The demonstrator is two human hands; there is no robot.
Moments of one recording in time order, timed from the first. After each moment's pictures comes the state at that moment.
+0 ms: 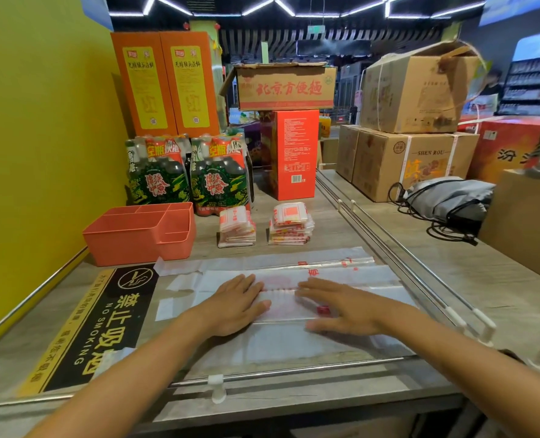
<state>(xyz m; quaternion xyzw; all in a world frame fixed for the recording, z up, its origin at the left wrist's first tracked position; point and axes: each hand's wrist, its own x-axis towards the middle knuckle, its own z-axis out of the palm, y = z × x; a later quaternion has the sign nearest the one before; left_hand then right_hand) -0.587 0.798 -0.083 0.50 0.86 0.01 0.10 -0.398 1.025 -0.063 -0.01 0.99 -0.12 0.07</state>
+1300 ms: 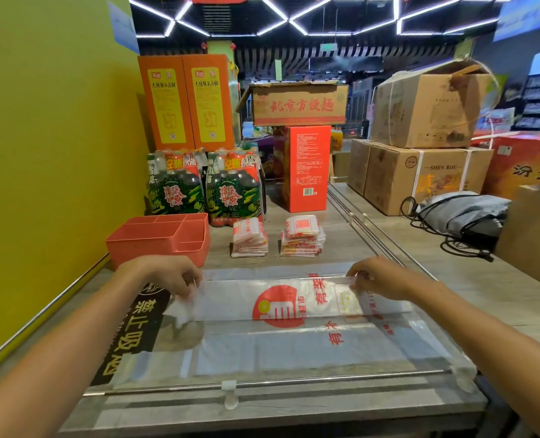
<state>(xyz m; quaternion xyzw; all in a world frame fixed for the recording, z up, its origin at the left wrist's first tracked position) -0.673 0.720 0.024 0.38 0.89 0.01 0.25 -0.418 1.093 -0.023 0.12 0.99 -0.10 -0.03</state>
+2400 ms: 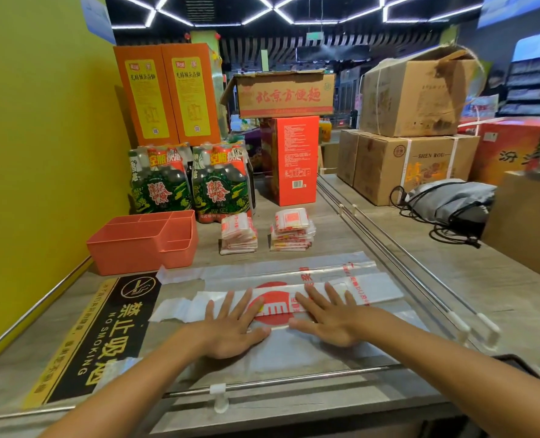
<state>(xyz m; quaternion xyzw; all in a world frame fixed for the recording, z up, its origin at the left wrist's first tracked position) -0.569 0.784 -0.082 0.45 0.87 -0.08 0.19 -0.423 0.991 -0.070 0.14 0.97 -0.07 0.19</state>
